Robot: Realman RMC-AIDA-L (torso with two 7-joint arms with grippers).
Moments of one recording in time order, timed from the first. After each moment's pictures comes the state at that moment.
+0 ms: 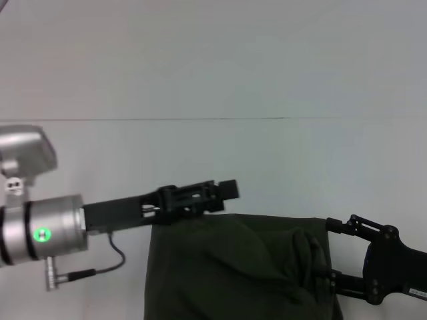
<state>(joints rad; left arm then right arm) -0.68 -2.13 0.45 0.47 2.05 1.71 -2.11 0.42 2.09 -0.43 -0.47 -2.05 -1.65 0.75</state>
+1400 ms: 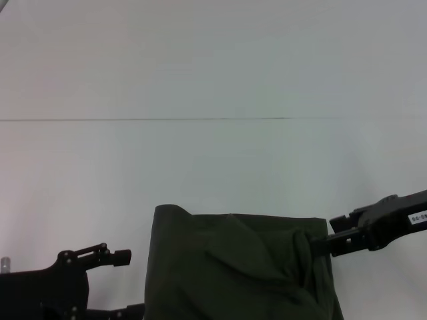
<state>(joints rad) -0.40 -2.13 0.47 0.83 2.19 1.89 -1.22 0.48 2.10 -1.03 -1.50 -2.27 -1.79 2.46</state>
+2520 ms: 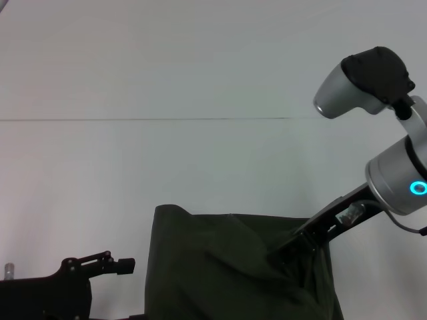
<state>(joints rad) -0.40 -2.13 0.47 0.82 2.22 1.90 -1.19 0.66 2.11 -1.33 -1.50 -2.45 -1.75 2.79</state>
